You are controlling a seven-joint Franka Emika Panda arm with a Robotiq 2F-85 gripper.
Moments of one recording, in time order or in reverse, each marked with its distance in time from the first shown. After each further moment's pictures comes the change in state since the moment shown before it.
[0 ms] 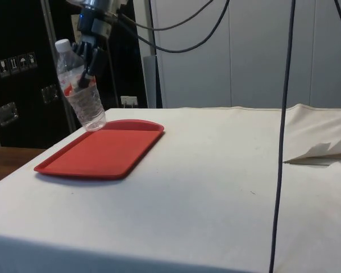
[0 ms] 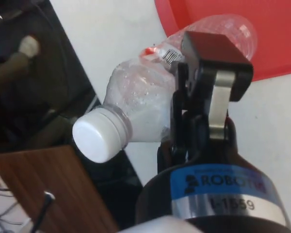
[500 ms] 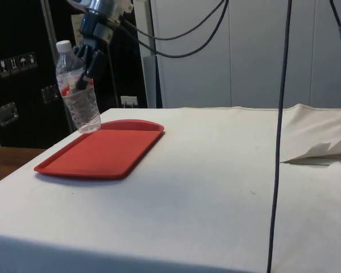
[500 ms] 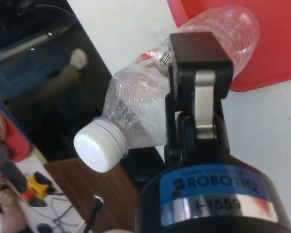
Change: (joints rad) arm -0.004 0.033 -0.026 0.015 0.188 0.001 -0.160
